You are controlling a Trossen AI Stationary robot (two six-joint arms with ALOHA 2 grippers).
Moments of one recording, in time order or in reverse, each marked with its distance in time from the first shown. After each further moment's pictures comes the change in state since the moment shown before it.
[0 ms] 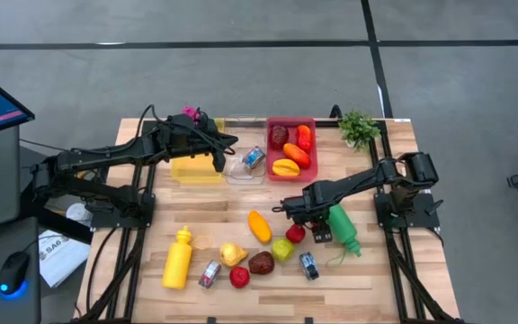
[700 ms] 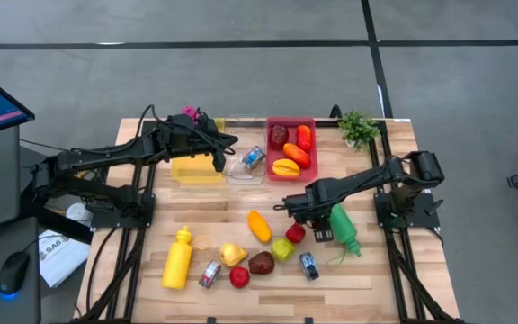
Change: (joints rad) left arm 0.000 0.000 0.000 0.000 0.000 0.000; right arm -0.006 -0.053 0.000 -0.008 -0.001 0.000
